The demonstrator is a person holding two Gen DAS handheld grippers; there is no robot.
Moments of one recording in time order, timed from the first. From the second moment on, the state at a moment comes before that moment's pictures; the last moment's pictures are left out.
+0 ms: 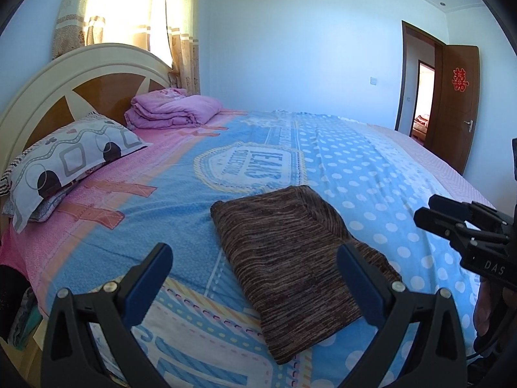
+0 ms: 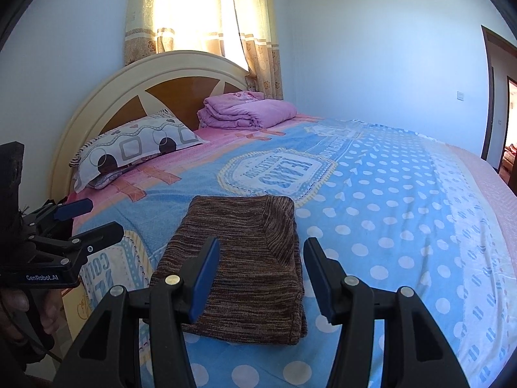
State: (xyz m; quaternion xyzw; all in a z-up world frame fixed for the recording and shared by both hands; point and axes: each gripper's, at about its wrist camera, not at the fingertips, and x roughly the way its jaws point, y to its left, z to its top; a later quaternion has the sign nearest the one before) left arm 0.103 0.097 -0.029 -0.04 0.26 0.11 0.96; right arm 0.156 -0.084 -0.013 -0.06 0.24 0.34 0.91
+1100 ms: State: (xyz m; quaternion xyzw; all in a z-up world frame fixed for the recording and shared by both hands) left arm 0.096 0.103 -0.016 -0.02 0.24 0.12 0.96; right arm 0.138 -0.094 0.009 -0.04 0.19 0.35 0.92
